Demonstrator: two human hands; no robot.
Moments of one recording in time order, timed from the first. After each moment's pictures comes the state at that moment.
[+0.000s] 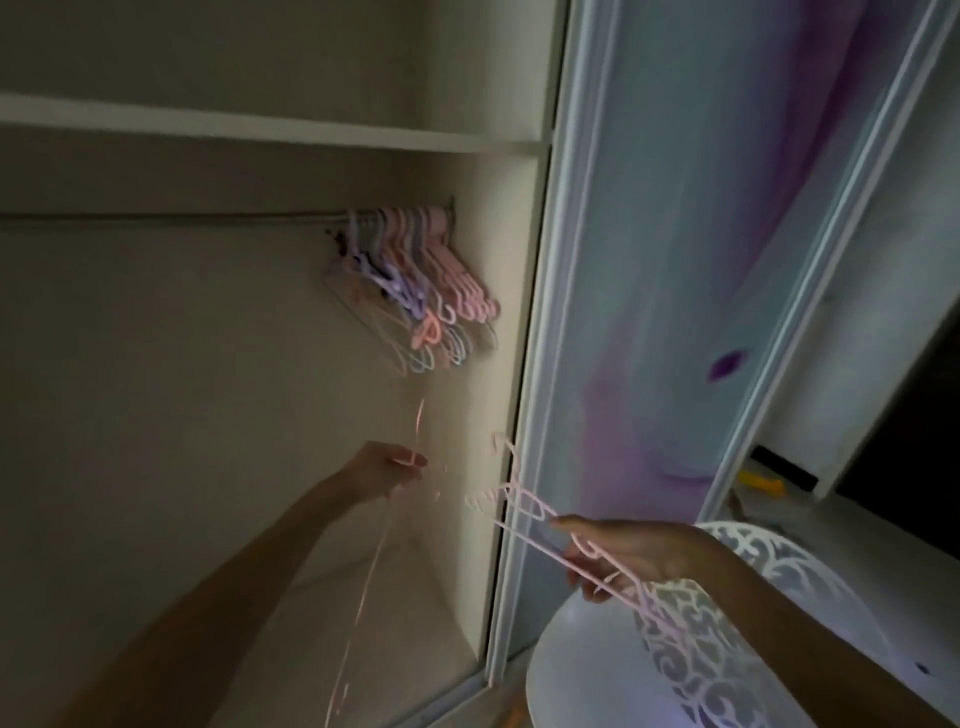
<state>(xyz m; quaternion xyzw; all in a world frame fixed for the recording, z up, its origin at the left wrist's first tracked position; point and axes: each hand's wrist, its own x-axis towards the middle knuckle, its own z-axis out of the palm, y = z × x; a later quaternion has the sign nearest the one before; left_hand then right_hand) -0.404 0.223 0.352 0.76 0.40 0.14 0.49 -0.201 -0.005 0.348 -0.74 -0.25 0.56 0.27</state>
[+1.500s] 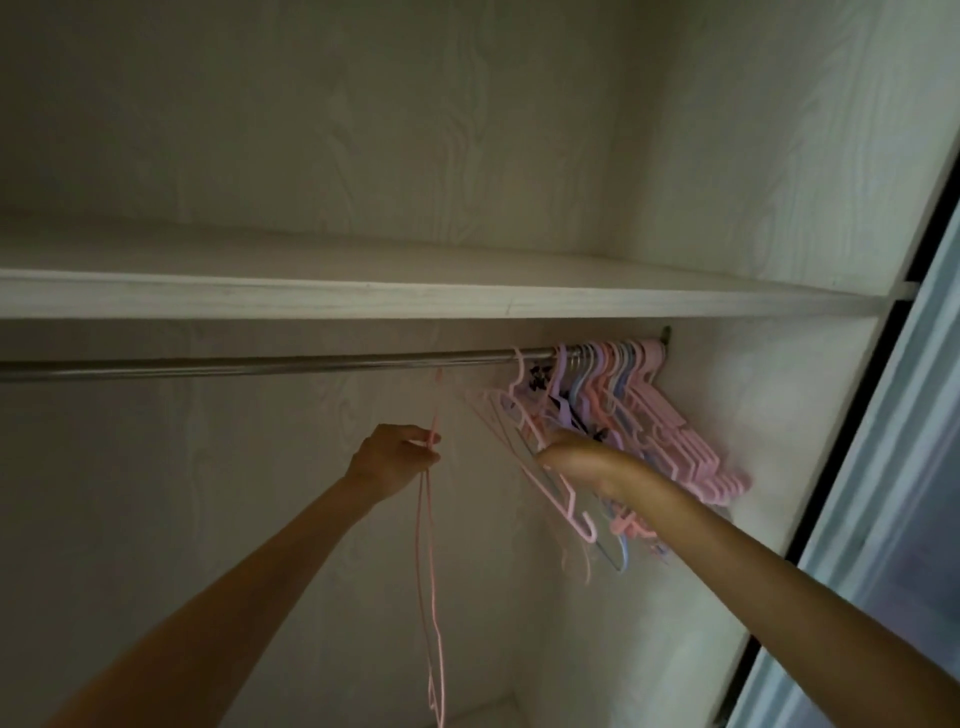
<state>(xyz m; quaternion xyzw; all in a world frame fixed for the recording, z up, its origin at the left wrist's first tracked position) -0.508 0.536 0.461 0.72 0.45 0.31 0.42 -0.304 0.438 0.490 -0.79 -0.50 0.25 0.27</state>
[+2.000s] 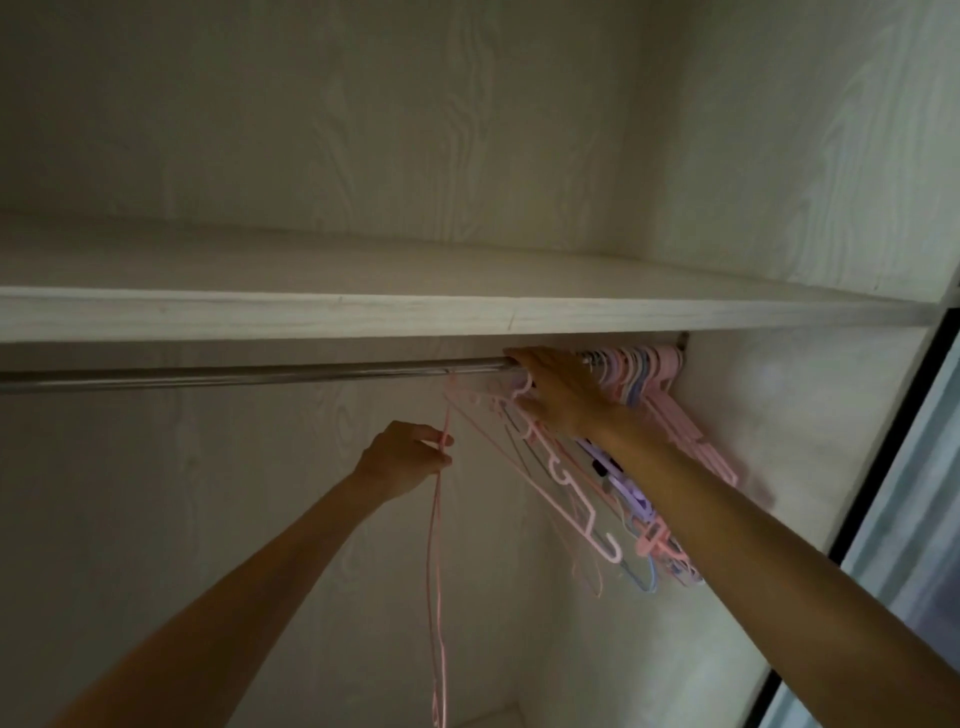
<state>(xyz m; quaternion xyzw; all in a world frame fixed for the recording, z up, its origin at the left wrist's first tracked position) -0.490 0.550 0.473 0.76 0.42 0.28 0.41 -0.268 0.504 0.529 -0.68 -0.70 -0.17 0.13</state>
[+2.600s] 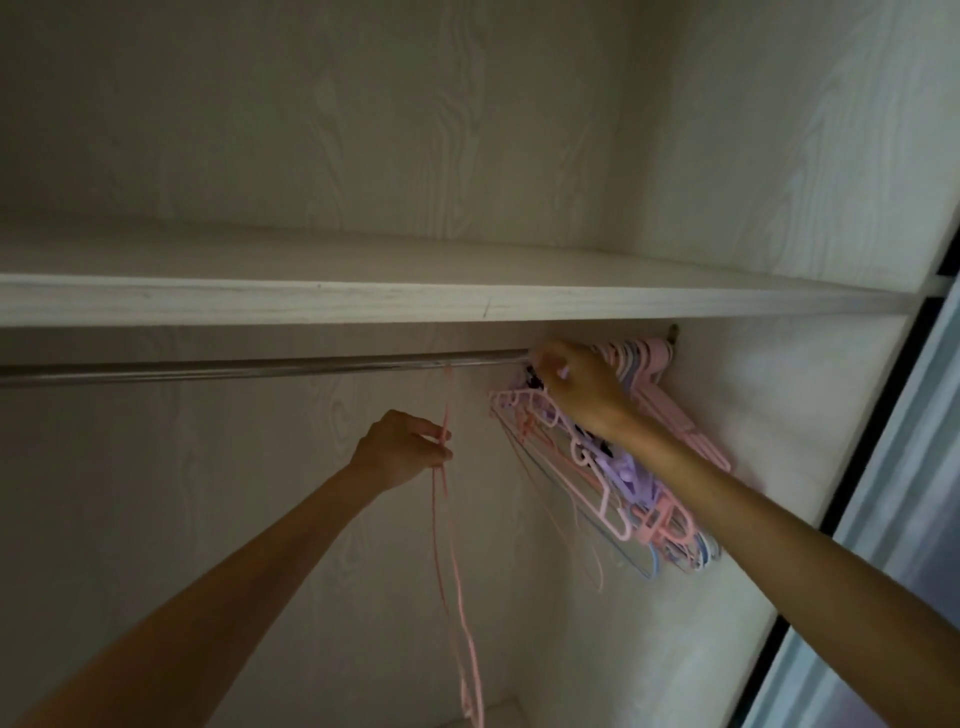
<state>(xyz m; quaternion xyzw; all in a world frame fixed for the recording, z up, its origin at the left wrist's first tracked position) -0.486 0.542 0.478 0.74 0.44 0.29 0.41 -0.282 0.457 0.539 -0.68 -0.63 -0.06 0.37</state>
